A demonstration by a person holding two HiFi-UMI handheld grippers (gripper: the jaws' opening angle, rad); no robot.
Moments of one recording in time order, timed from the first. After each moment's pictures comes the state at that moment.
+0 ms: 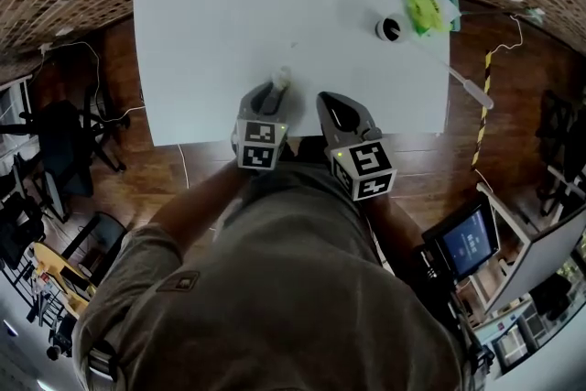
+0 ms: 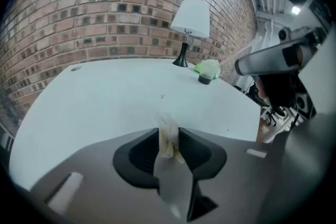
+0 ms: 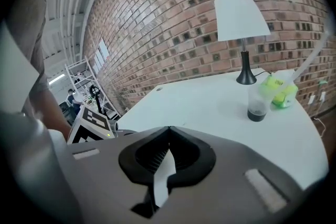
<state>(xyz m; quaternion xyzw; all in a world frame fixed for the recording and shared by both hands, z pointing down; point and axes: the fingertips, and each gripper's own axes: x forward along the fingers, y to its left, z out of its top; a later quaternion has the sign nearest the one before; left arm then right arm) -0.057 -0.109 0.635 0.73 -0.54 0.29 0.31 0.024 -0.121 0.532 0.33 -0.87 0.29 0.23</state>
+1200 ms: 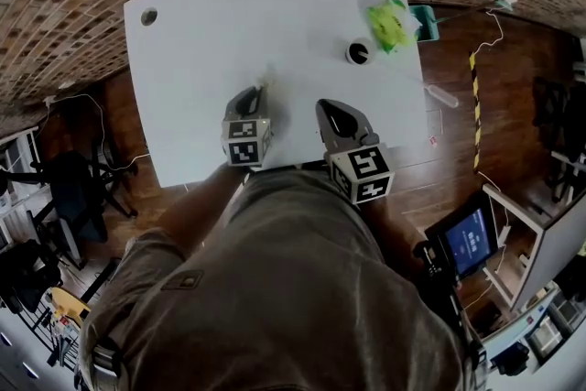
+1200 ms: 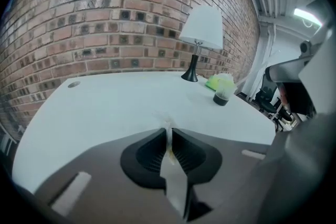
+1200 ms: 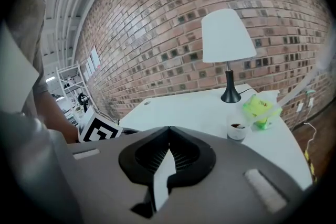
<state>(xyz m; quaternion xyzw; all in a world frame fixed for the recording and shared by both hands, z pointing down) -0.075 -0.193 0.615 0.73 -0.57 0.26 0.29 0.058 -0.173 0.500 0.40 -0.86 0.27 0.19</state>
